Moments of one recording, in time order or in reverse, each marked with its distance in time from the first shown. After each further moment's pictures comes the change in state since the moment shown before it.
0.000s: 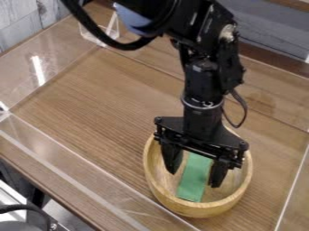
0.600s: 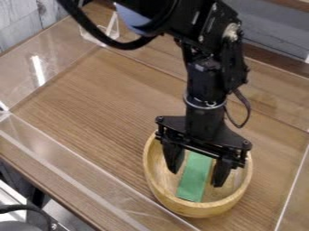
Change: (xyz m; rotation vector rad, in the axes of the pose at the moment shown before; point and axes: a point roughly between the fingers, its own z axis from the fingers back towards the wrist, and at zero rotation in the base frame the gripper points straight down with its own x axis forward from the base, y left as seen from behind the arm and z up) arm -0.001 -0.002 0.003 0.007 -0.015 0.006
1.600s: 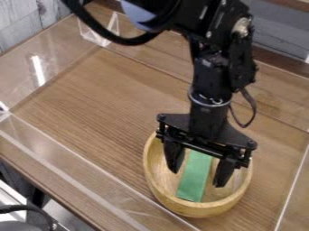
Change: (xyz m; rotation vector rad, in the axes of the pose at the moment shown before) arm -0.006 -0.008 0.007 0.032 0.007 0.002
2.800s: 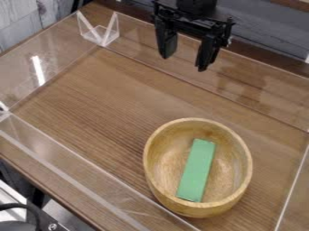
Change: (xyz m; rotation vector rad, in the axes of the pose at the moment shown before) arm 0.091 0.062 0.082 0.036 -0.030 -0.140
